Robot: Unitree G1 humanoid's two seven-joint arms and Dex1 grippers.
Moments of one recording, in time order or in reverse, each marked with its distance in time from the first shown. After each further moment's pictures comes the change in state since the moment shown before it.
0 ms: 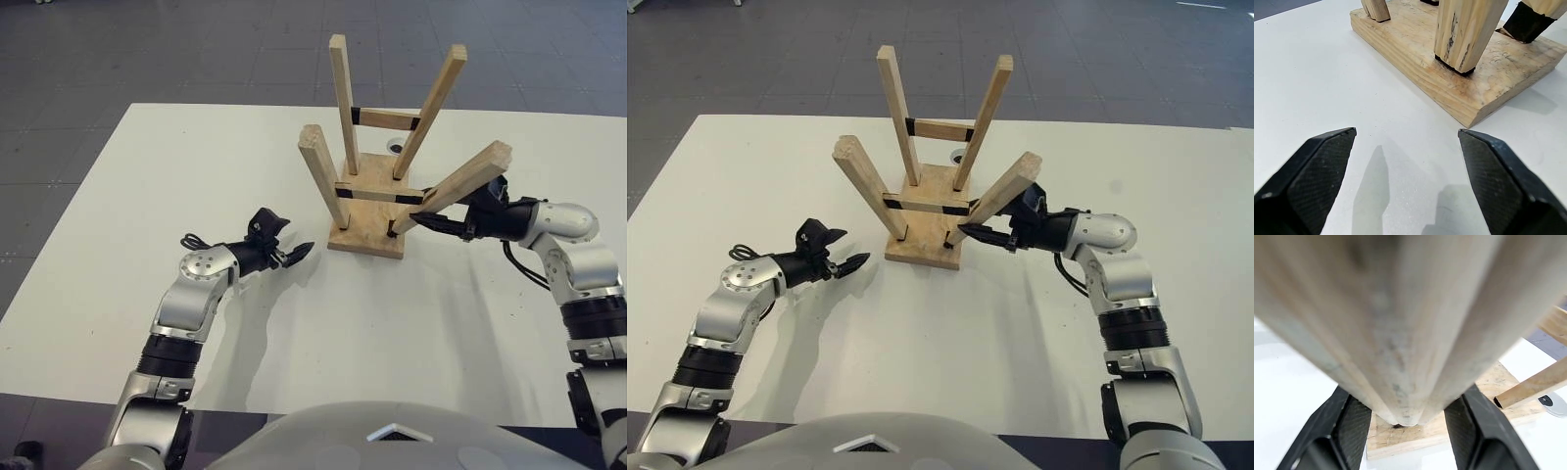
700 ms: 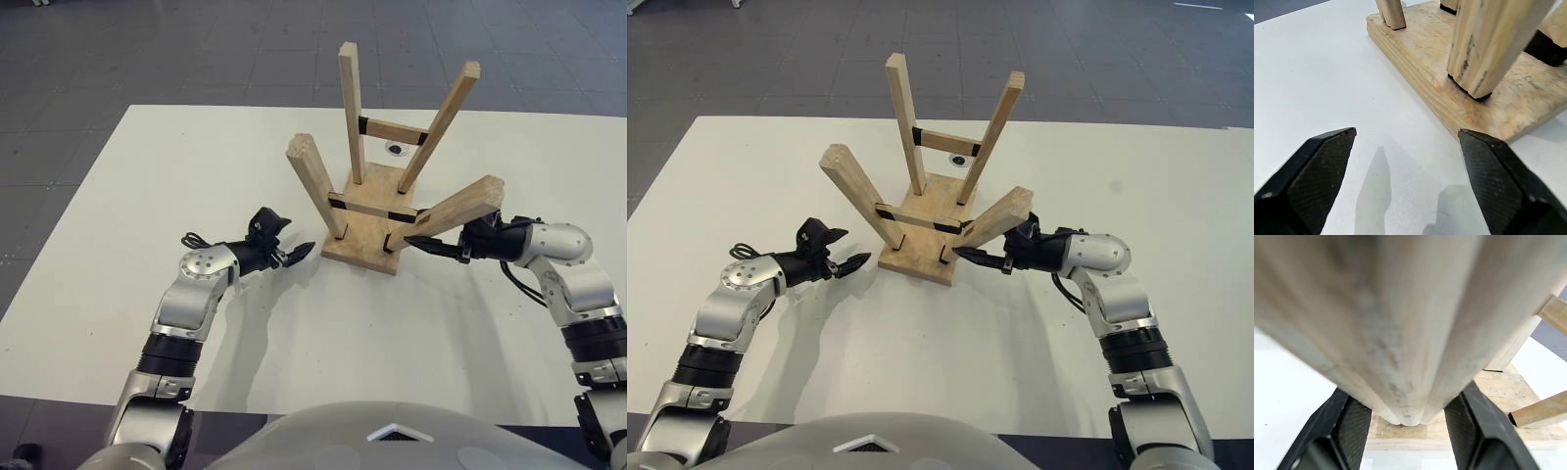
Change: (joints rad) left arm -0.007 0.000 0.003 0.008 0.000 0.000 -0.008; right arm 0.121 -0.029 0.069 -0.077 0.076 -0.043 0.017
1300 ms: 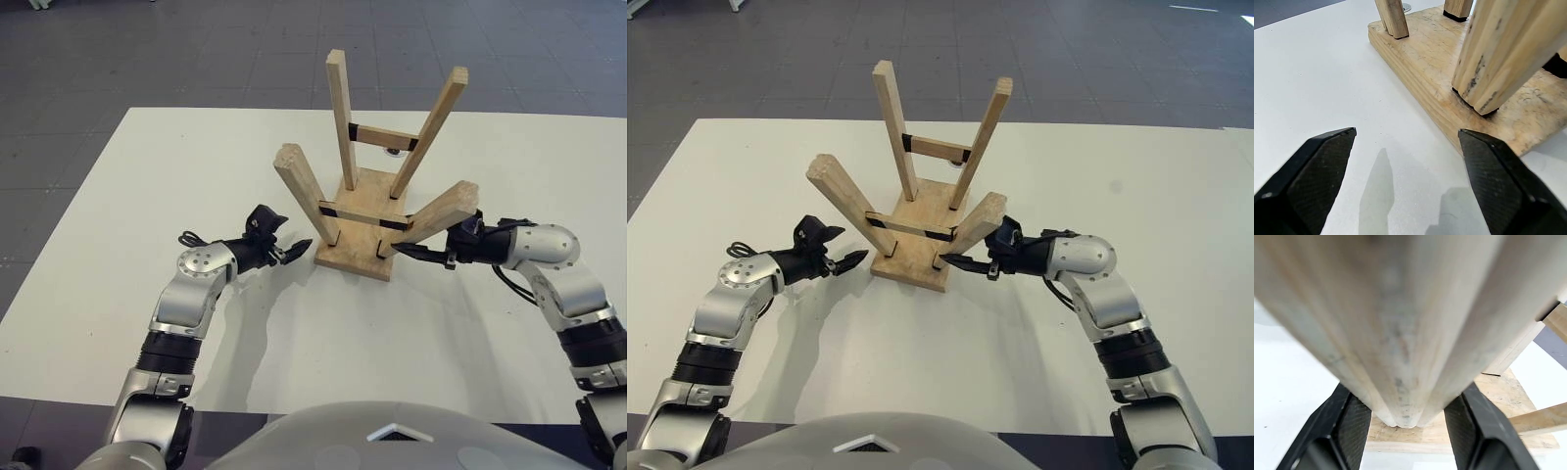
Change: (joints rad) left arm -0.011 0.001 0.009 0.012 0.000 0.001 0.008; right arm -0.008 0.012 0.085 -0.067 -0.109 -0.062 -0.137
